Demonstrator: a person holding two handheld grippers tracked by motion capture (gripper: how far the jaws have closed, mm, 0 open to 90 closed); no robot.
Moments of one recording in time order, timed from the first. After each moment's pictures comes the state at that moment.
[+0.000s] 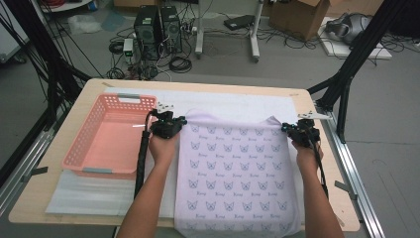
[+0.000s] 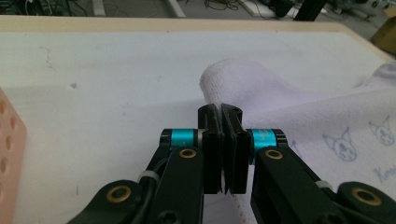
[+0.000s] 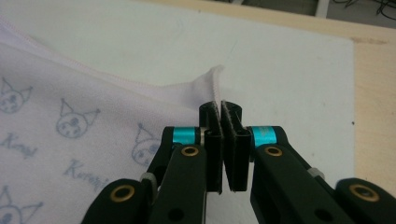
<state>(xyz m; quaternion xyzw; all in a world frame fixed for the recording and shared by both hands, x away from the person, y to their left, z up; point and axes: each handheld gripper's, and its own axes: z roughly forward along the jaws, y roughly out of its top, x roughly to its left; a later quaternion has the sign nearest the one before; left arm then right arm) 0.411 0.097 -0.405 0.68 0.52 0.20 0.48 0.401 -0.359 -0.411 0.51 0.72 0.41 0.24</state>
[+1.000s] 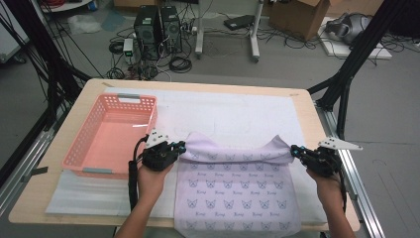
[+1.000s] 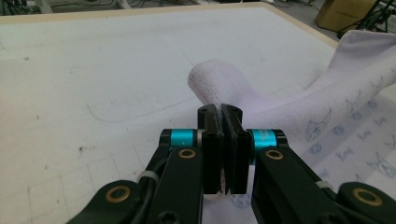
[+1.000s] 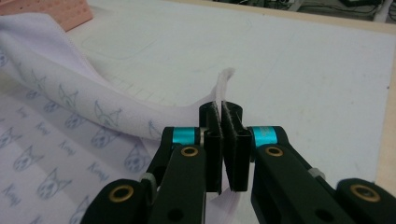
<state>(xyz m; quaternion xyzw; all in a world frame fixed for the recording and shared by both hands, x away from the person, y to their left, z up) 0.297 0.105 -0.404 0.73 0.43 0.18 0.51 0.291 -0.375 -0.396 0.44 0.74 0.47 0.20</state>
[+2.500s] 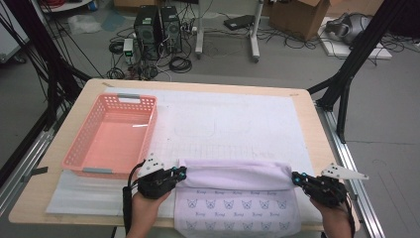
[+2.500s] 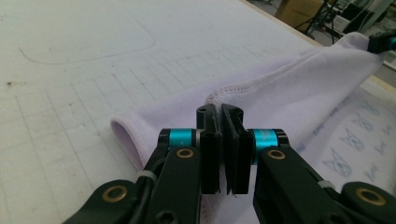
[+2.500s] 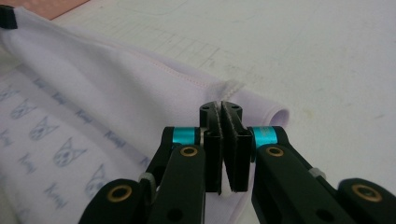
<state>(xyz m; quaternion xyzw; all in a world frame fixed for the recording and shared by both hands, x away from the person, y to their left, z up) 0.237 0.111 -0.428 0.74 0.39 0.11 0.54 0.221 -0.371 -0.409 0.44 0.76 0.46 0.17</state>
